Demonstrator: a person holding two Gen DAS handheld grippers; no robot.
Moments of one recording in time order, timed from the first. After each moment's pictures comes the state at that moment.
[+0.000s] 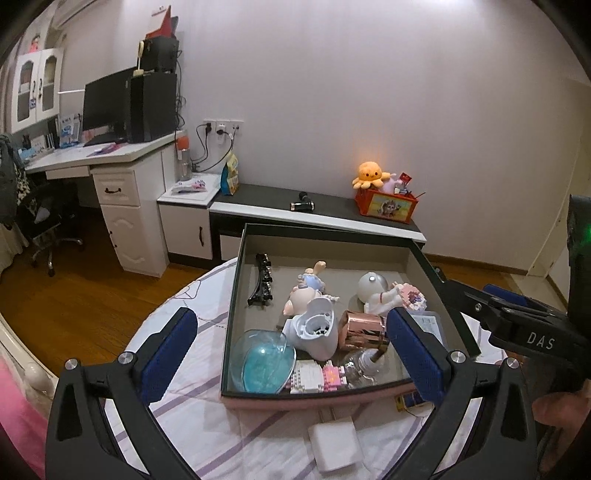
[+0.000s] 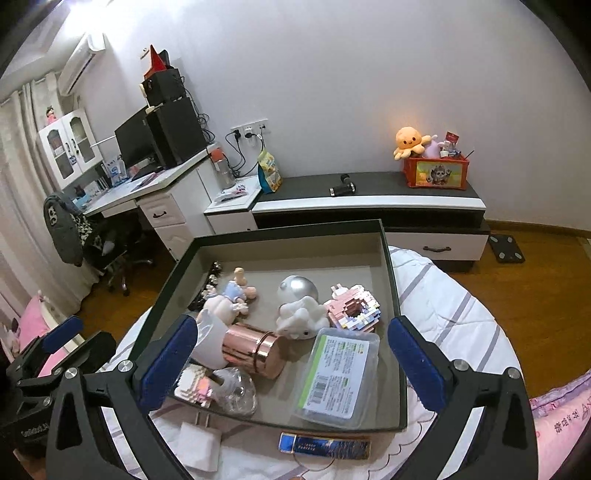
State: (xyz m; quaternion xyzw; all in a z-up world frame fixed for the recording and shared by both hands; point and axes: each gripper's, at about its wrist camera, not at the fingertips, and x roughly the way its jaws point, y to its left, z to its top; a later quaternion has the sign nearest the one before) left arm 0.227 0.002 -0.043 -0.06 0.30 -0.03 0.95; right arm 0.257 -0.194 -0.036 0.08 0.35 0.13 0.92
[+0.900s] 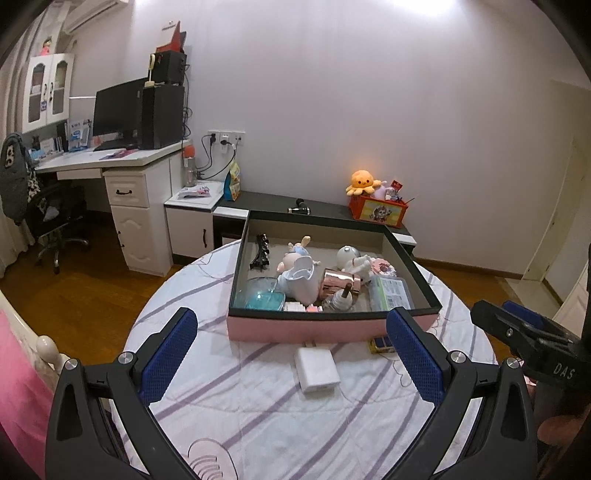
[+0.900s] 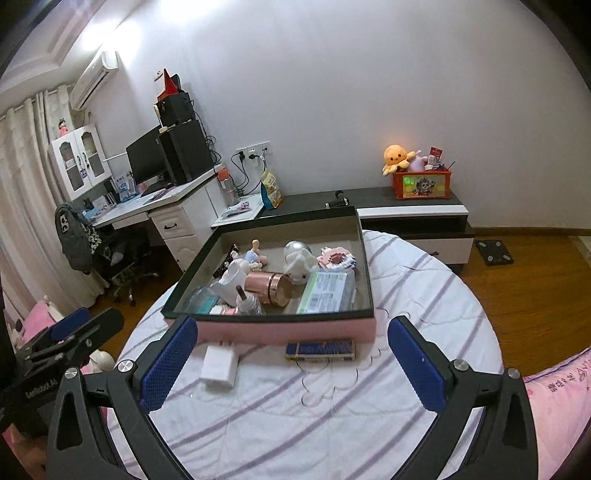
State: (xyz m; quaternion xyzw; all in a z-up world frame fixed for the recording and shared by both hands) left arm 0.121 -0.007 -0.035 -0.06 0.28 -0.03 0.96; right arm 0.129 -0.215 -0.027 0.09 0.30 0.12 0.94
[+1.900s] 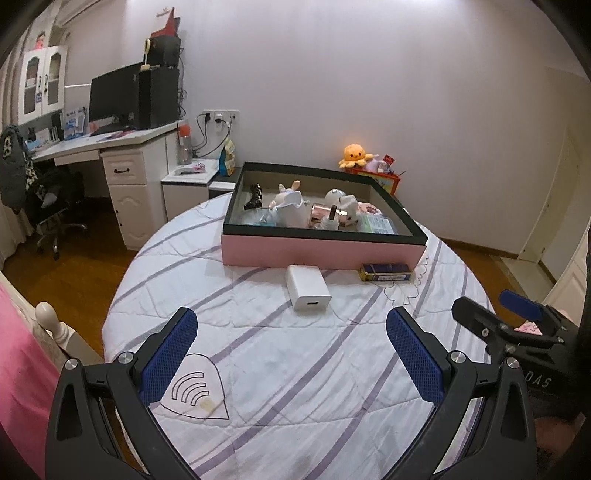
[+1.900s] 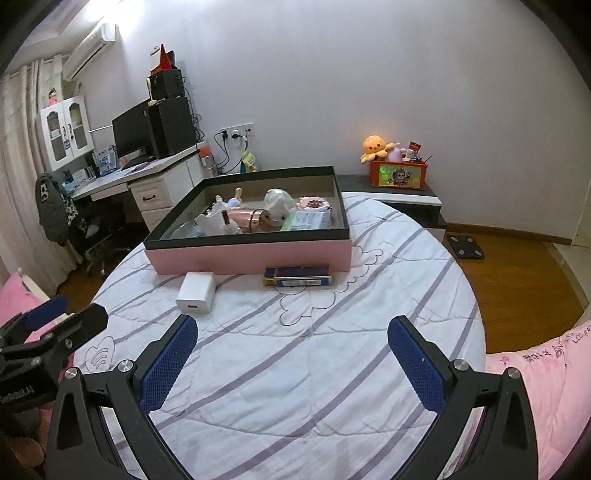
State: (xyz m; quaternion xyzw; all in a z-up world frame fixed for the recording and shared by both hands) left arm 0.064 -0.021 -0.081 -0.05 0.31 -0.05 0.95; right arm 0.071 -0.208 -0.070 0.04 0.32 0.07 0.94
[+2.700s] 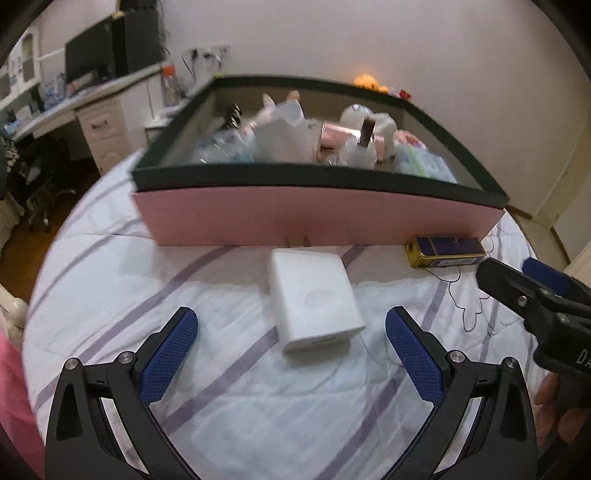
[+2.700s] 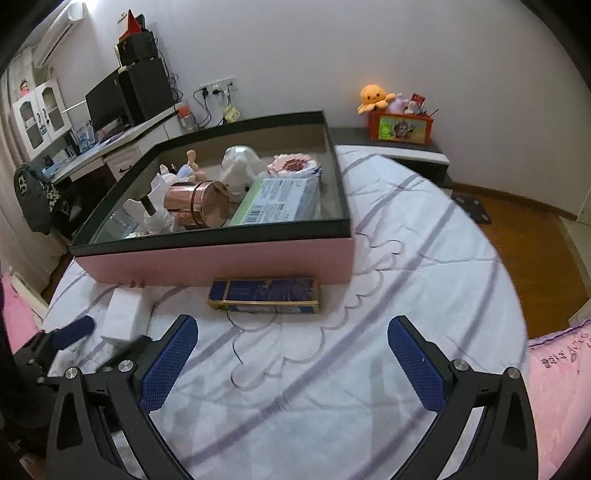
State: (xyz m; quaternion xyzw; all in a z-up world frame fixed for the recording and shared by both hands) left arm 0.193 -0.050 -0.163 -0.04 0.44 -0.05 0.90; right arm 0.190 -0.214 -0.120 0.05 0.42 0.07 0.90
